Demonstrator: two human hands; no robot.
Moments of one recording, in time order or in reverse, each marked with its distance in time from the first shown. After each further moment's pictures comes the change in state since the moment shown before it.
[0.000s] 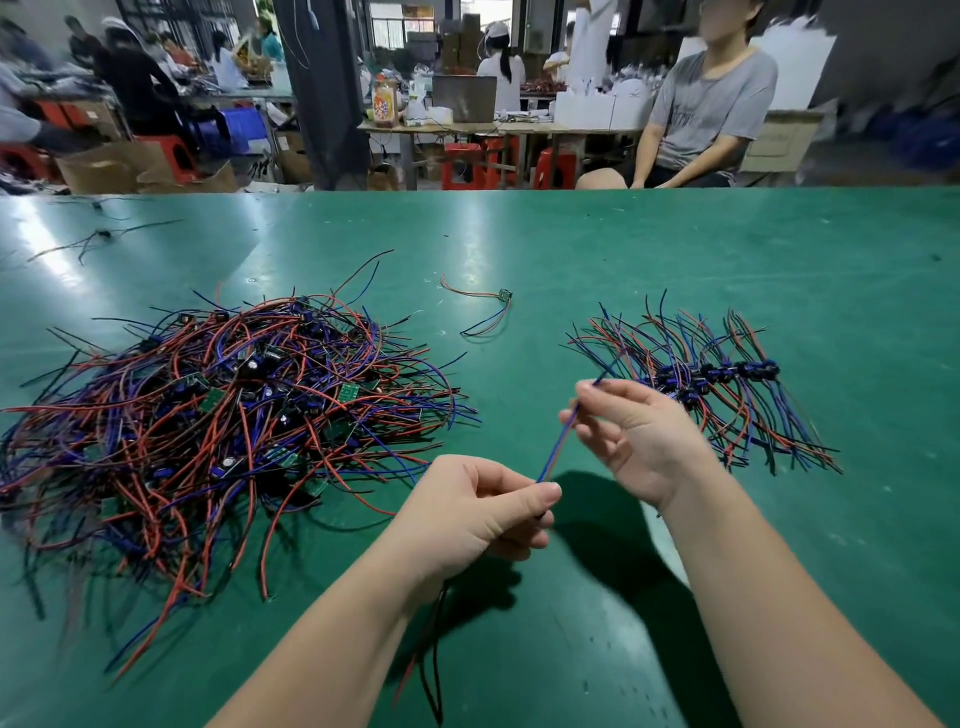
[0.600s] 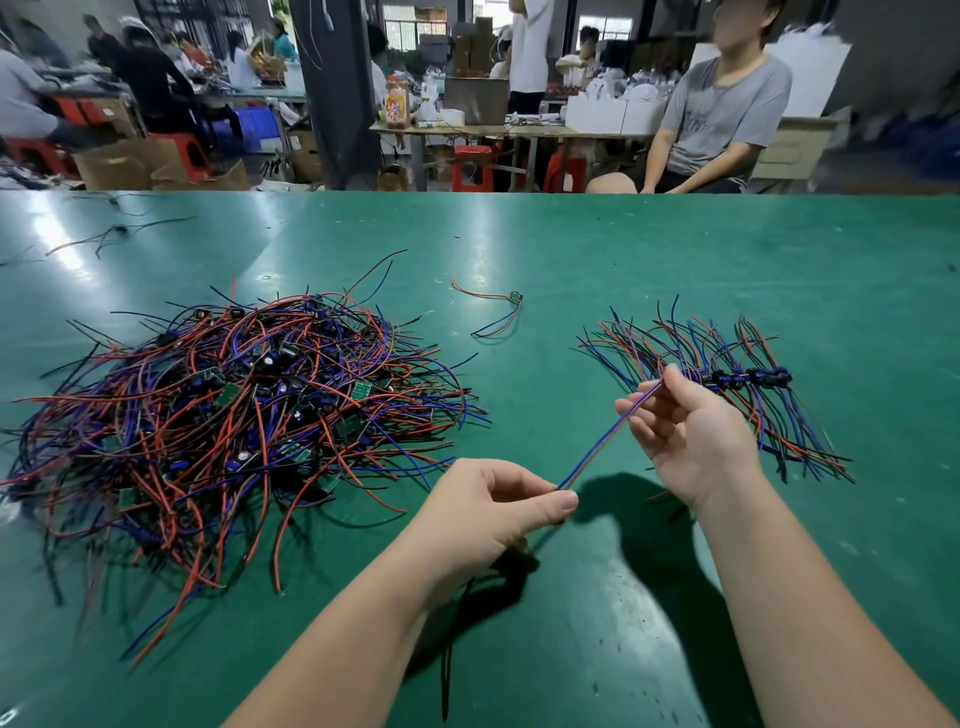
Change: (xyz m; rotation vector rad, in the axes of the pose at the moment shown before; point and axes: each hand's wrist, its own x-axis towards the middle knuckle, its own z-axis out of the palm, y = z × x) left_hand -0.001 -0.002 0.000 0.183 0.030 0.069; right_hand 0.009 -0.012 -0.023 0.077 0.144 -0.096
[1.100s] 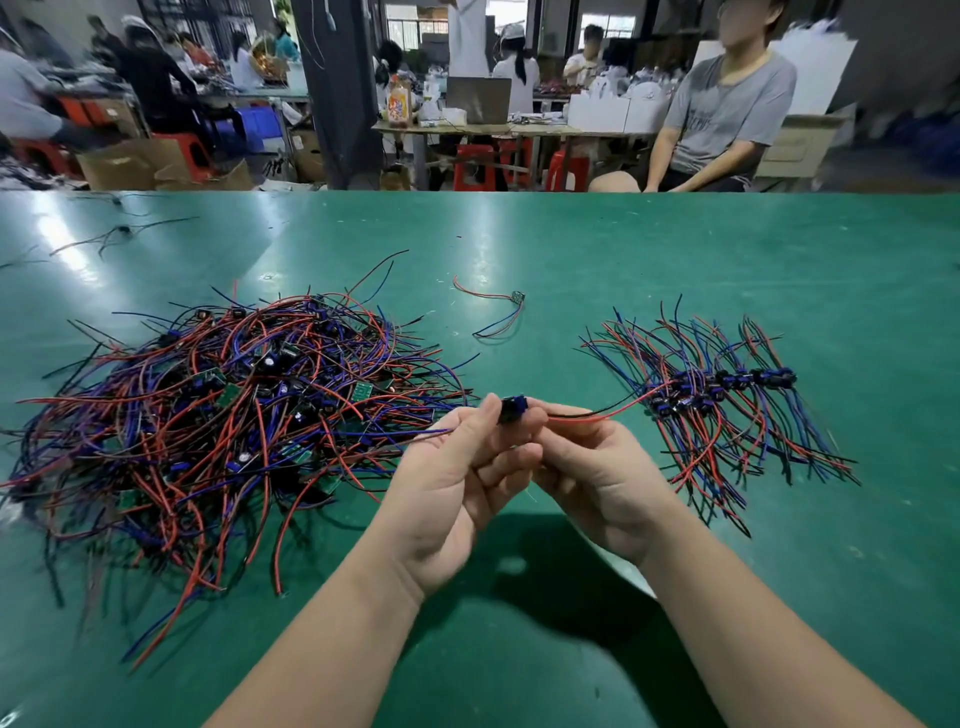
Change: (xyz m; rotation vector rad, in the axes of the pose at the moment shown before) left_hand 0.003 0.019 -0.010 -0.814 0.059 0.062; right_hand -0.044 0.045 0.038 -0.092 -0.627 0.117
